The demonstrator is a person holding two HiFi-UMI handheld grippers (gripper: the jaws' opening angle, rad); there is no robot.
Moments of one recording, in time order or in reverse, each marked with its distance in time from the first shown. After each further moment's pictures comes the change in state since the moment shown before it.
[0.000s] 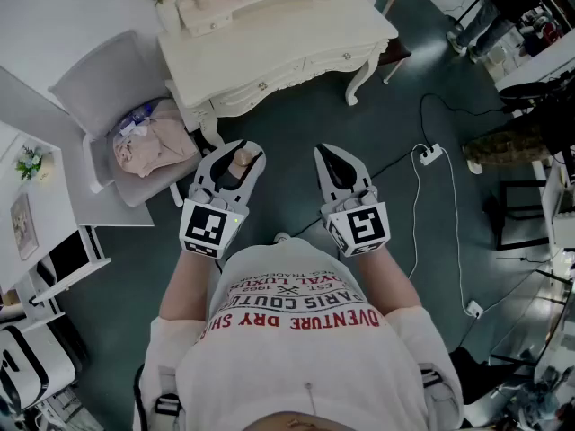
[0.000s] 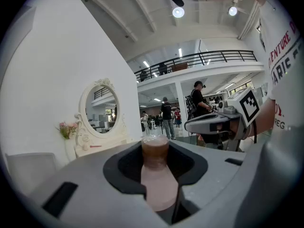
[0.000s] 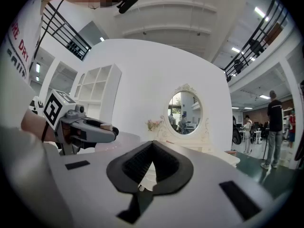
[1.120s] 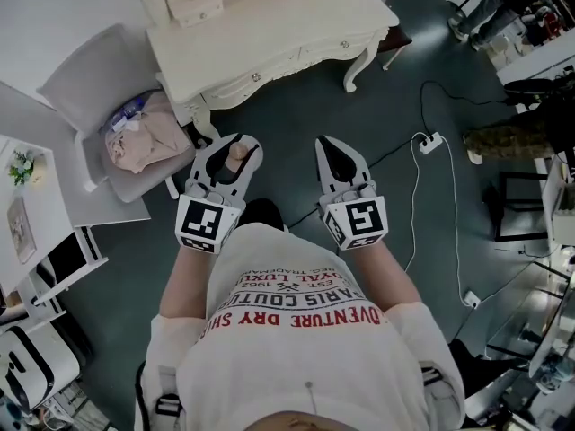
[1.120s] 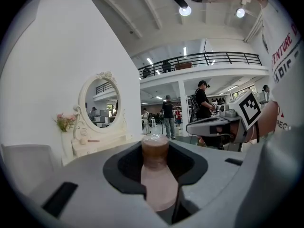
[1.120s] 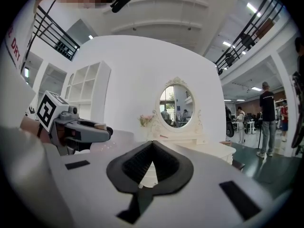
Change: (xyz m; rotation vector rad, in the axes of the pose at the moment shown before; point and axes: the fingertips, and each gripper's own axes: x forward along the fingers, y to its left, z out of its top) left arm 0.043 0.015 -0.015 -0.058 0.029 0.005; right arm 0.024 -0.044 -0.029 0.088 0.059 -0.073
